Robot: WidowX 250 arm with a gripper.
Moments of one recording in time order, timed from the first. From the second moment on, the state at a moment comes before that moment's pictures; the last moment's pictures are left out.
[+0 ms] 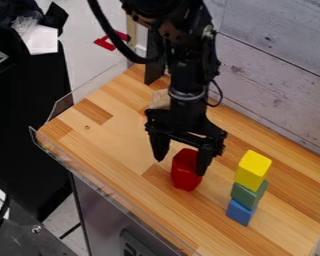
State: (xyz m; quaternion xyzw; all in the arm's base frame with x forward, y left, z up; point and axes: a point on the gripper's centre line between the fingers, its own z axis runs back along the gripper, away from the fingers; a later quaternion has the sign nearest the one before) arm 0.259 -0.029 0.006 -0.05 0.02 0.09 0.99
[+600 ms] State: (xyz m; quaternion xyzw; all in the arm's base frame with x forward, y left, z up) arm 0.259 -0.032 -0.006 -0.05 0.04 0.09 0.99
